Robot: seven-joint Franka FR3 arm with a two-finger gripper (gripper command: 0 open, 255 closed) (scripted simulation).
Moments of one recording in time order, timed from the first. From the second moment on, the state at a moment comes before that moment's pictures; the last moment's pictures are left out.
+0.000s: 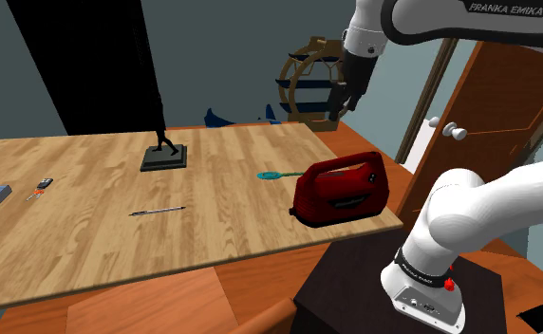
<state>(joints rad) 0.01 -0.81 0.01 -2.34 -0.11 1.65 0.15</state>
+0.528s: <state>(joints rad) 0.03 -0.69 -0.10 -2.40 -0.14 1.82 0.01</state>
